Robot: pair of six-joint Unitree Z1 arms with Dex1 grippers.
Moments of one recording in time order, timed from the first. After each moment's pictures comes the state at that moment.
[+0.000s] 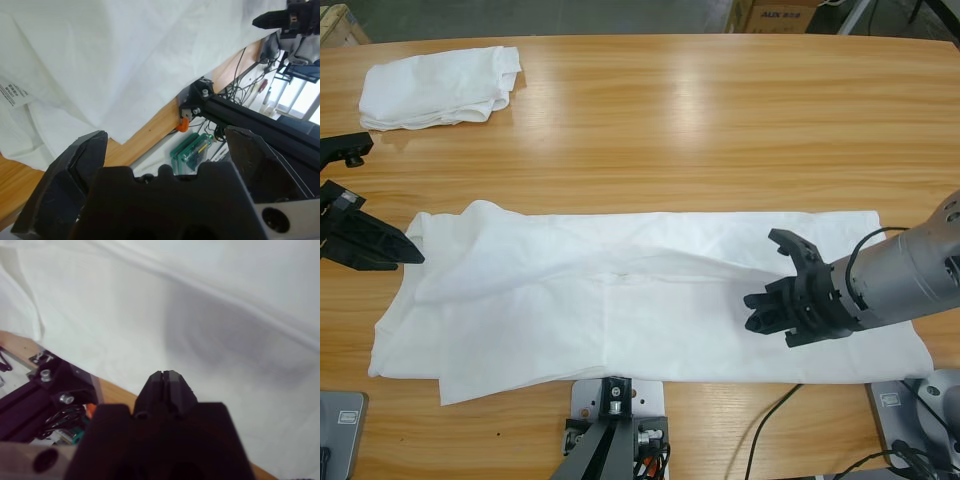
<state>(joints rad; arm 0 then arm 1) -0.23 1.61 -1.08 1.10 -0.69 -0.06 0.76 1.57 -0.49 0.20 0.40 0.81</state>
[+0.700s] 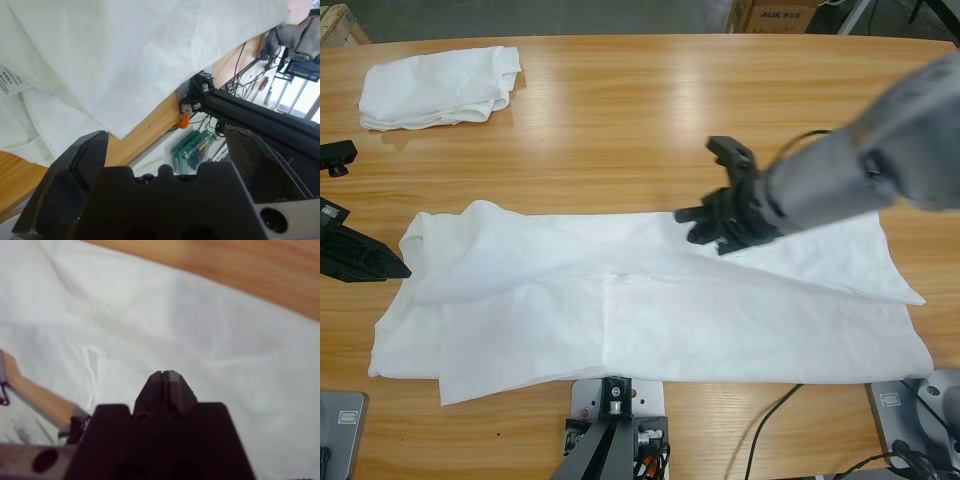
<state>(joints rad) -0.23 1.56 -1.05 1.10 -0.68 -0.06 0.81 1.73 -0.87 0.27 0.21 0.68</state>
